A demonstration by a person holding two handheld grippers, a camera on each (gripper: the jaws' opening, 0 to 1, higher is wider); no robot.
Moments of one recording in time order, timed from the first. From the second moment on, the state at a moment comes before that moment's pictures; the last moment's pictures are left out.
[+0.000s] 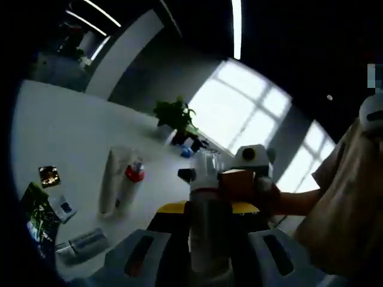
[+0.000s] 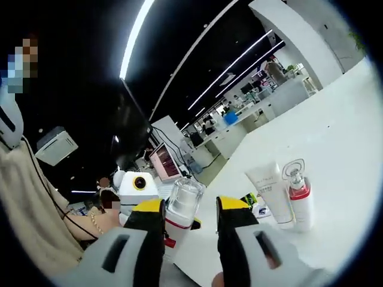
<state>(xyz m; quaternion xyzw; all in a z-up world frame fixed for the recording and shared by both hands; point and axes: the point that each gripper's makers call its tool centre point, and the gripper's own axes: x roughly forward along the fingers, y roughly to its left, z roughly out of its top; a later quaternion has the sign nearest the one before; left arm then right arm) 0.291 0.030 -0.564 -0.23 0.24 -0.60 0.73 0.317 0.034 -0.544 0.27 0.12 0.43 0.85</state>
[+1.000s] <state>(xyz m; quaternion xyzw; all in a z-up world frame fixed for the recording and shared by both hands) 0.303 0.020 -0.585 0.04 0.22 -0.45 0.86 0.318 0.033 -0.538 0.14 0.13 0.30 0.94</state>
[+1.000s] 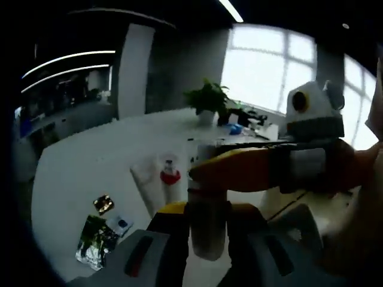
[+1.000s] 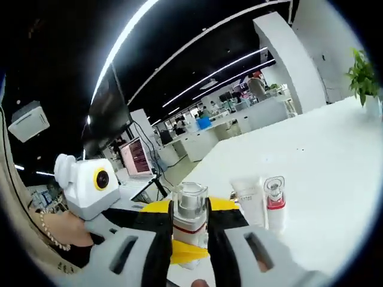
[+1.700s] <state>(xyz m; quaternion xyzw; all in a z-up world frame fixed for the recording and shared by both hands) 0.275 0.017 -0.552 -0.13 0.30 -0.60 0.73 0.301 0.043 -0.522 0.19 0.14 0.49 0.84</state>
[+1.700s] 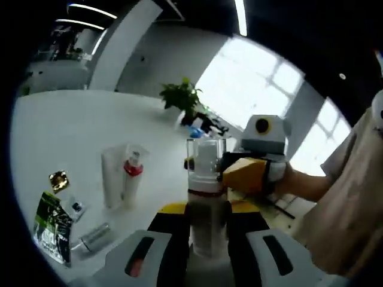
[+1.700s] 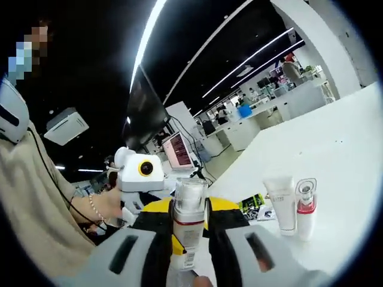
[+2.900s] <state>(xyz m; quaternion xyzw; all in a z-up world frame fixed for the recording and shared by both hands) 0.278 -0.001 -0.642 0.16 0.26 -0.62 0.73 0.285 0.032 -0.579 -0.02 0.17 0.59 0.79</state>
